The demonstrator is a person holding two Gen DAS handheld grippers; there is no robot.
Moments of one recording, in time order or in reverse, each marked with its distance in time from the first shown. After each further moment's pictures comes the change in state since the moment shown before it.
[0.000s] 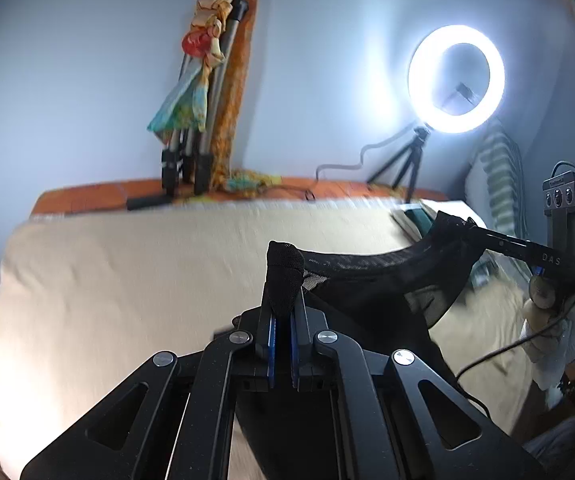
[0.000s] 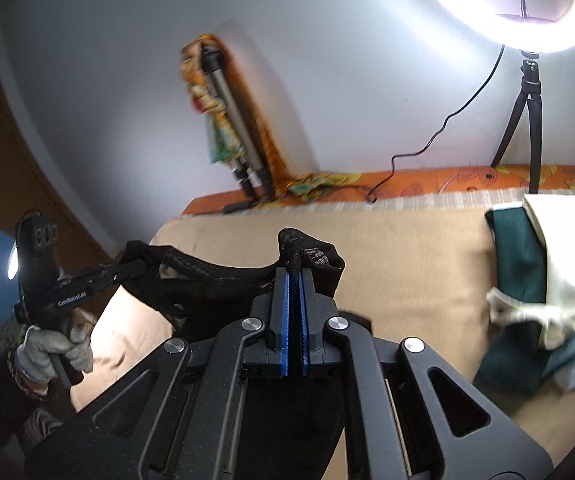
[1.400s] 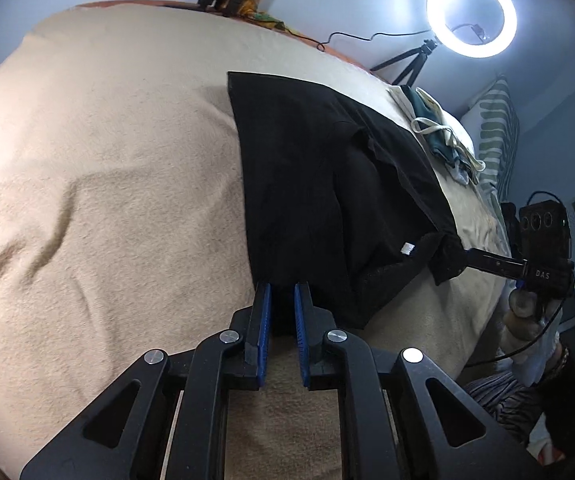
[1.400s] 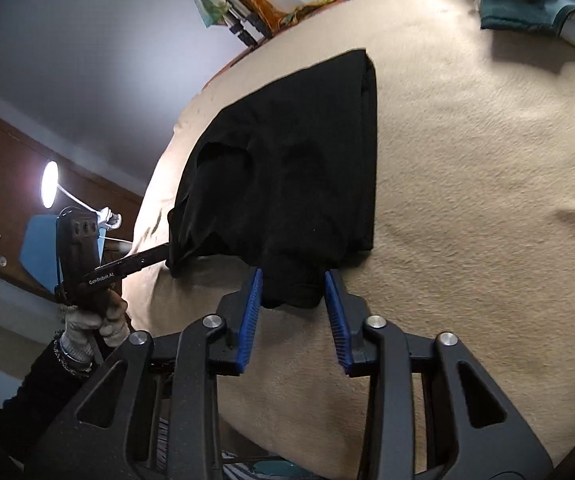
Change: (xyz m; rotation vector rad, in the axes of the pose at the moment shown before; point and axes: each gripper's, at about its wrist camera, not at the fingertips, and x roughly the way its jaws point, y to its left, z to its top) left arm -0.029 0.007 -0.164 -0.205 0.304 -0.098; right arm -0.026 -0.006 -0.178 0.280 0.334 0.163
